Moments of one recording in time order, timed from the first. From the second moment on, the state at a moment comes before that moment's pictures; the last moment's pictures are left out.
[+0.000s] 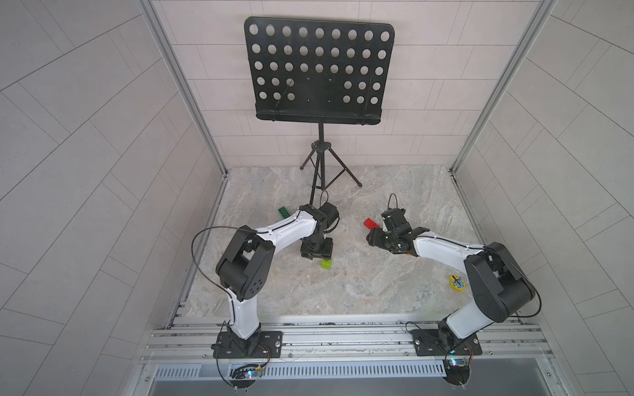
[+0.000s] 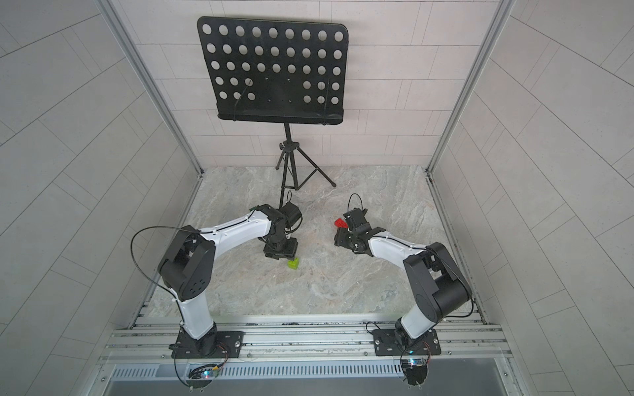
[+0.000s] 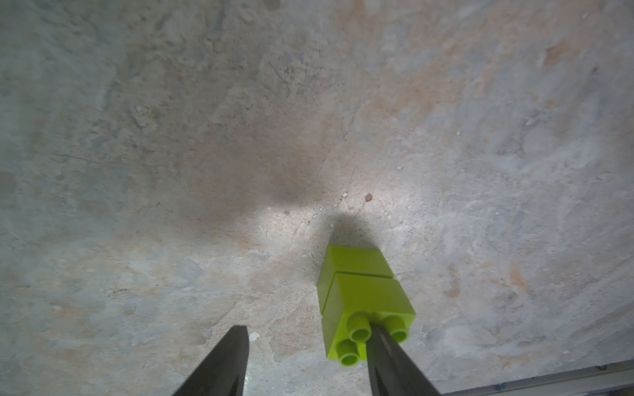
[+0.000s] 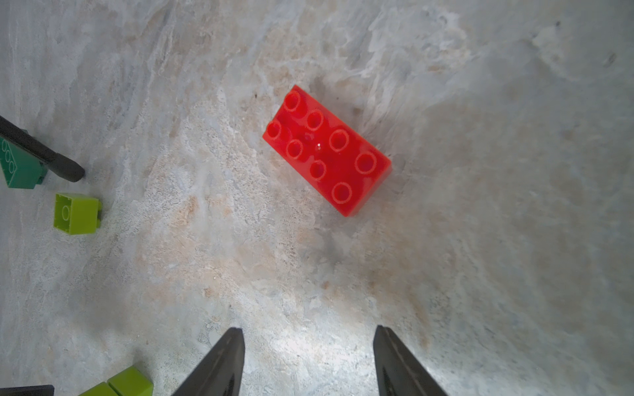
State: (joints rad) left arm -0.63 1.85 1.33 -1.02 0.10 -0.48; right arm 0.42 1.58 0.84 -0.21 -0.07 0.66
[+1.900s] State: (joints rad) left arm -0.43 2.26 1.92 -1.21 -0.09 -0.43; right arm 0.42 1.54 0.82 -0.14 -0.09 0.65
